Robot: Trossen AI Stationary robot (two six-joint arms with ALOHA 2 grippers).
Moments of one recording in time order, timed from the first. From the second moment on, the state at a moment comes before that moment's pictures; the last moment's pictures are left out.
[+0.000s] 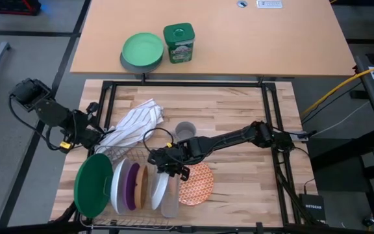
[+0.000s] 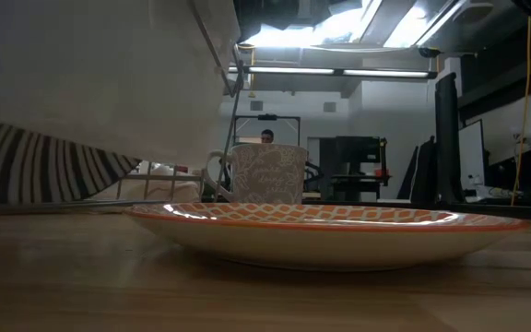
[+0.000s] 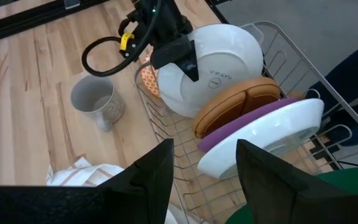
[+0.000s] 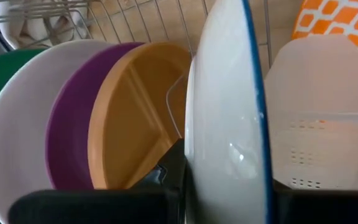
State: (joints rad) left arm -0.62 0.91 1.59 -1.46 -0.22 -0.10; right arm 0.25 2.27 2.16 -0.73 -0.09 2.12
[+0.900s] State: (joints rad) left arm -0.62 0.91 1.59 -1.49 -0.22 -0.10; right arm 0.26 2.27 2.16 -0.70 -0.10 2.12
